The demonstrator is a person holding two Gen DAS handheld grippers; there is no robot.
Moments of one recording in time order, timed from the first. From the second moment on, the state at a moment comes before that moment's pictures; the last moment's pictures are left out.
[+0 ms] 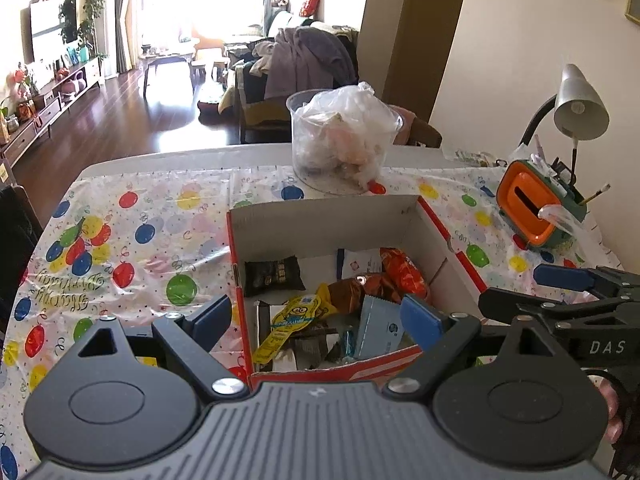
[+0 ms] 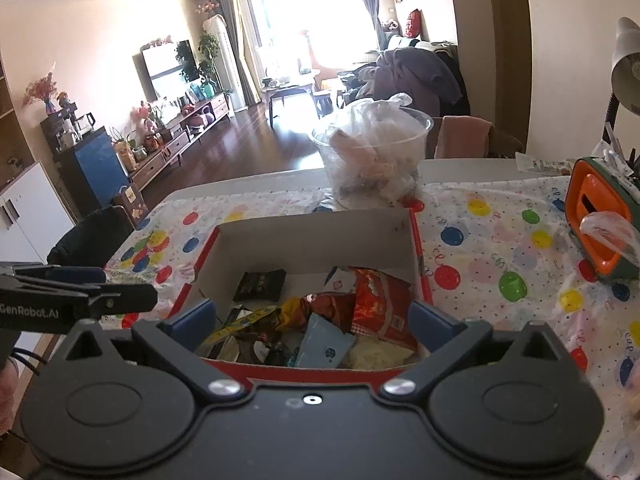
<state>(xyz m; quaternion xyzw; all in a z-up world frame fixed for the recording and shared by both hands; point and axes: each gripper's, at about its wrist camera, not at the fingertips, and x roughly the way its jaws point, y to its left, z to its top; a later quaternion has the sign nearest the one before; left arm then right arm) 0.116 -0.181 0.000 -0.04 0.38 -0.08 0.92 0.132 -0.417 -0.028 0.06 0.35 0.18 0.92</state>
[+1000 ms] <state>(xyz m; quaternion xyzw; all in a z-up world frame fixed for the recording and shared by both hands) 0.116 -0.184 -0.003 -0.05 0.38 -0.09 0.92 0.140 -0.412 -0.028 0.07 0.36 0.17 0.91</state>
